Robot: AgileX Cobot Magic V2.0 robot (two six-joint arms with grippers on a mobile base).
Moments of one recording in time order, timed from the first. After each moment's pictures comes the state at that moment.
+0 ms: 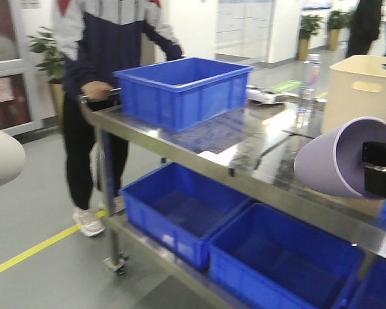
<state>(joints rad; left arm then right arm) -0.01 0.82 -1.10 -0.43 0.55 0.51 0.27 0.97 -1.16 -0.03 0.54 0.04</state>
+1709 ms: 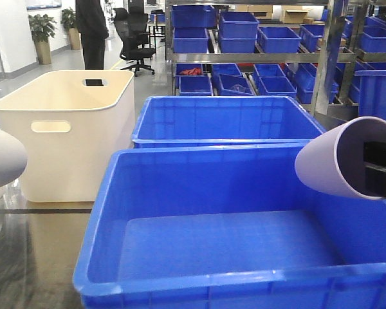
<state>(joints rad) -0.01 0.82 -1.10 -0.43 0.55 0.51 0.27 0.97 -1.16 -0.03 0.54 0.04</state>
